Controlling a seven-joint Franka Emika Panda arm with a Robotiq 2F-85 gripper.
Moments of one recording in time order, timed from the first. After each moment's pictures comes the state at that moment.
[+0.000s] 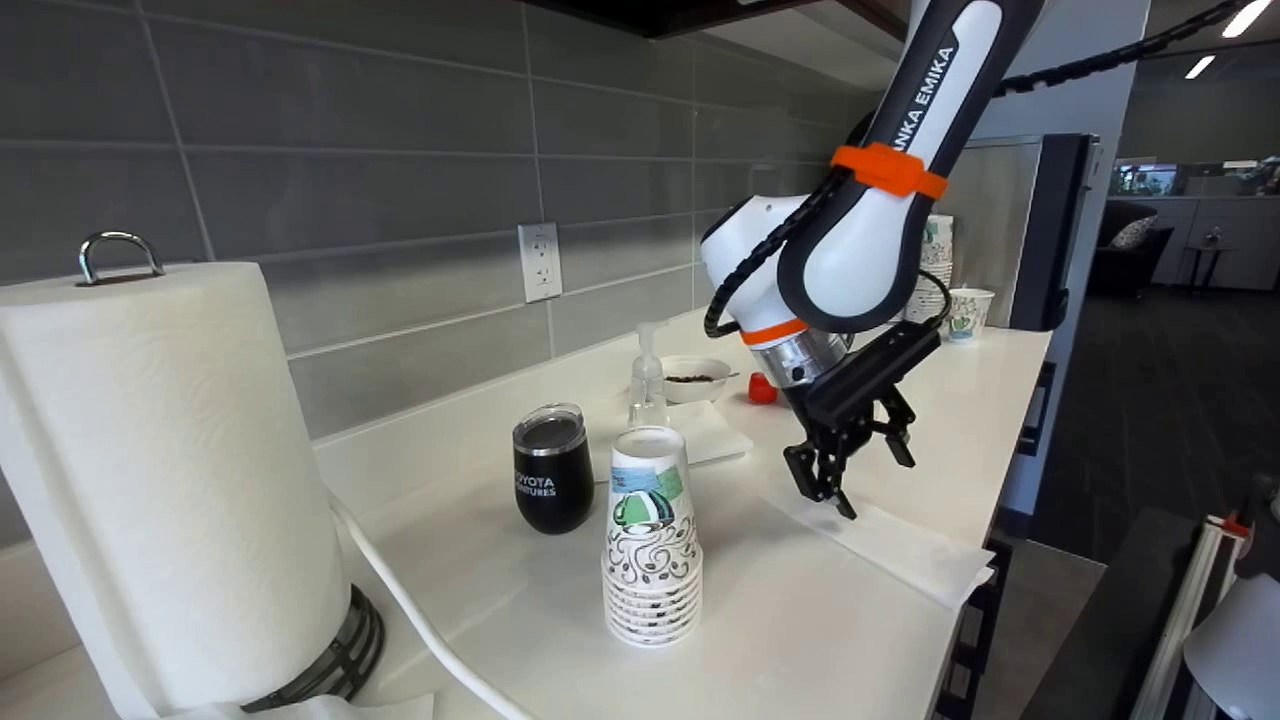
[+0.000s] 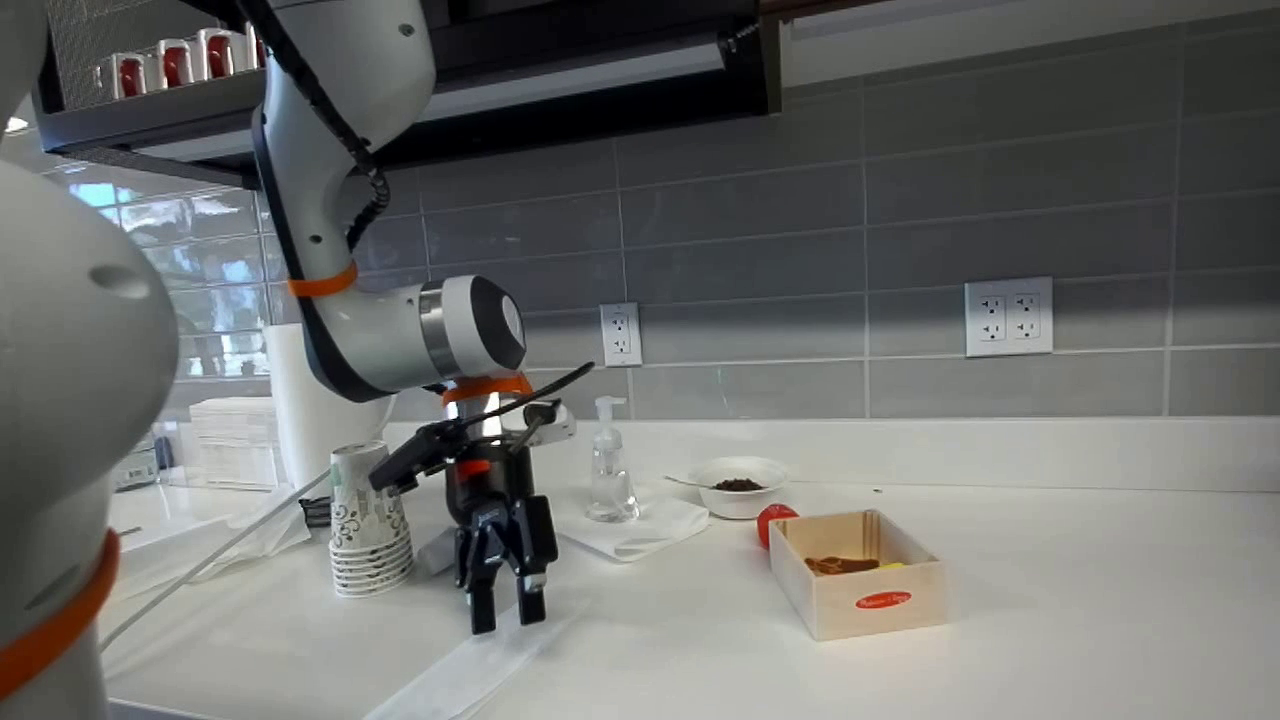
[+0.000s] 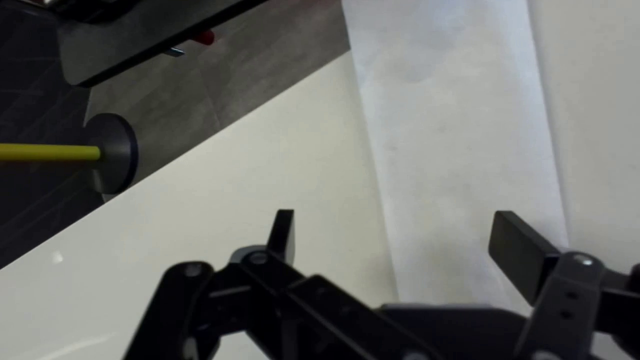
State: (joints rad) arm 0.16 0.14 0.09 -2.58 -0.34 2.24 0.80
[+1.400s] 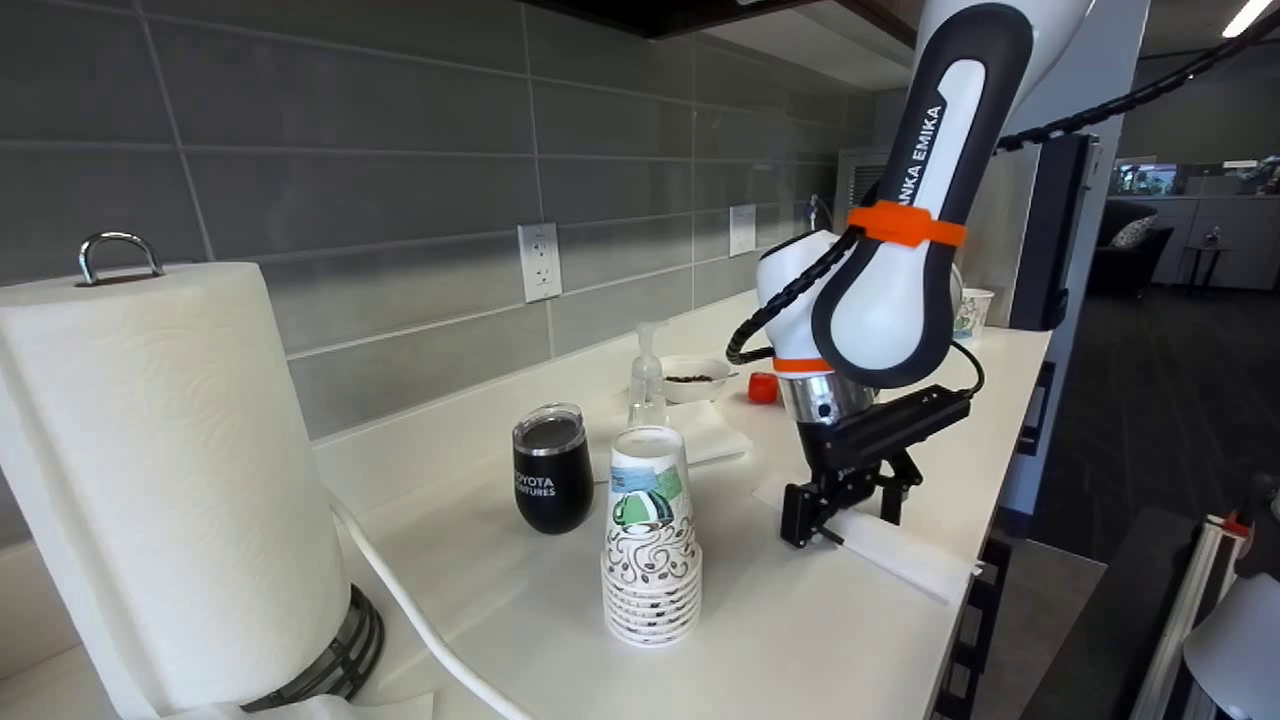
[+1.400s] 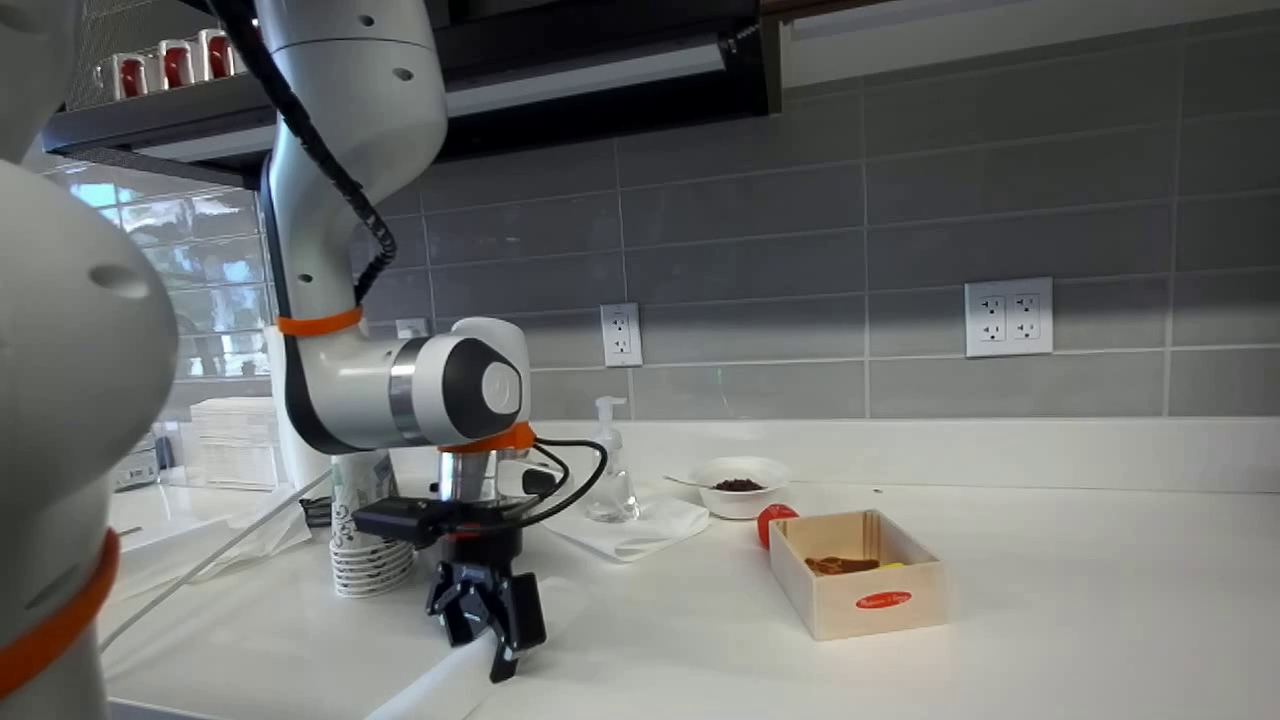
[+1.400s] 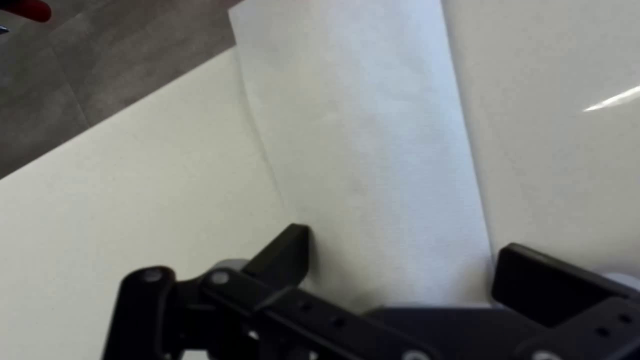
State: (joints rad) arm 0.16 0.22 0.06 -2.71 -0.12 2.64 0.58
